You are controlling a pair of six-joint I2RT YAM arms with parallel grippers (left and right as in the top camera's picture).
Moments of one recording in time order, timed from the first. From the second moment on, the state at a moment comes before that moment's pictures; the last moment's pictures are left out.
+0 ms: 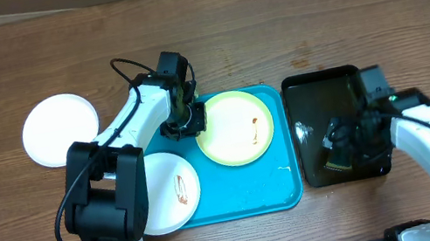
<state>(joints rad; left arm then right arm) -0.31 2.00 1.35 -0.84 0.19 -0.20 0.11 1.40 0.78 -0.86 -0.09 0.59</state>
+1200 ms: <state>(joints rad) -0.31 2.00 1.35 -0.84 0.19 -0.18 0.13 1.48 0.71 -0.61 -0.02 0.59</state>
